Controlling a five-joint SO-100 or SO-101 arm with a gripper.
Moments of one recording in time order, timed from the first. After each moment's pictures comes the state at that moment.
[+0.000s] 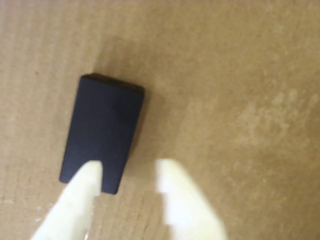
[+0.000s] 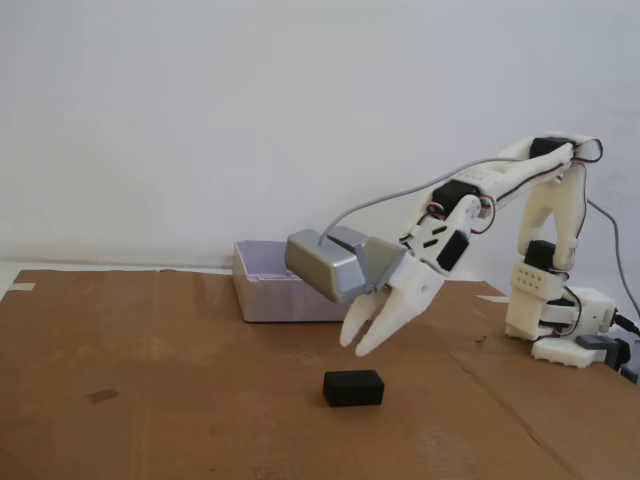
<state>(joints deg) -17.5 83.2 107.9 28.1 9.1</state>
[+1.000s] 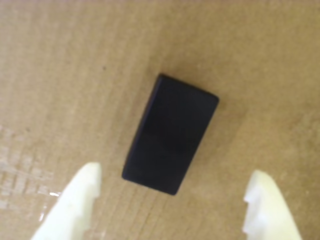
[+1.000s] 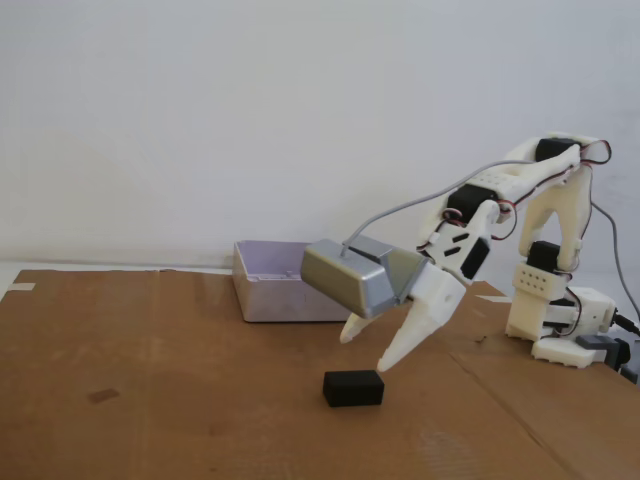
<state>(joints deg) -23.4 83.2 107.9 28.1 10.2</state>
